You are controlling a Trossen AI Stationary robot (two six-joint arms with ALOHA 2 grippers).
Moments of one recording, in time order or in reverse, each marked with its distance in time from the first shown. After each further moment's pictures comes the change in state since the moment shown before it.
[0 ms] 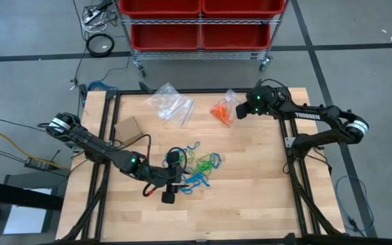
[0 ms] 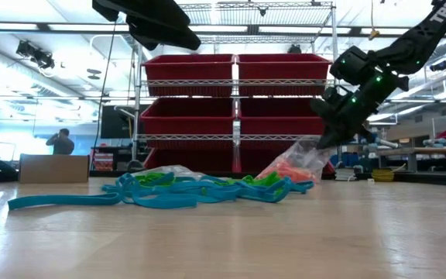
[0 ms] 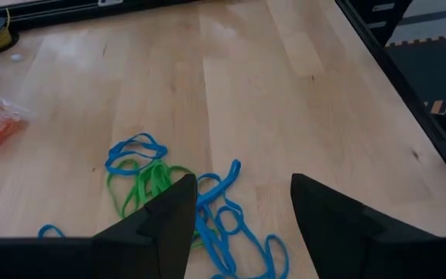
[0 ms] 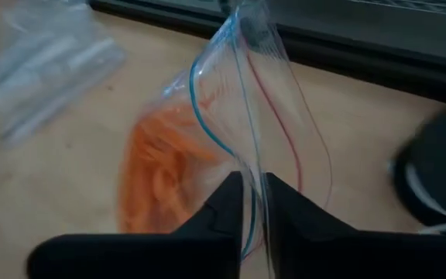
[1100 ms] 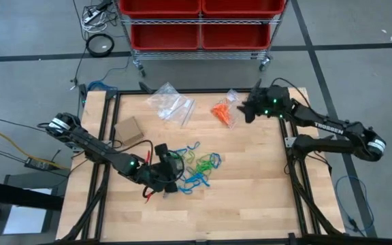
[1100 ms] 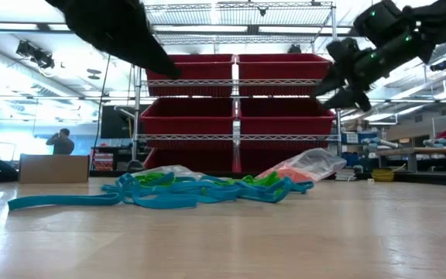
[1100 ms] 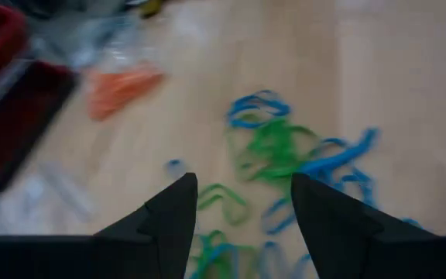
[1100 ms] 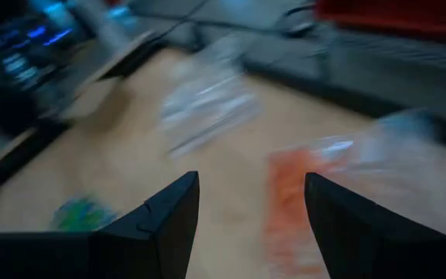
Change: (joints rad) left arm -0.032 -0.002 -0.052 -0.128 -0.430 -0.122; right arm 0.124 -0.362 0.000 -0.083 -0.163 0.005
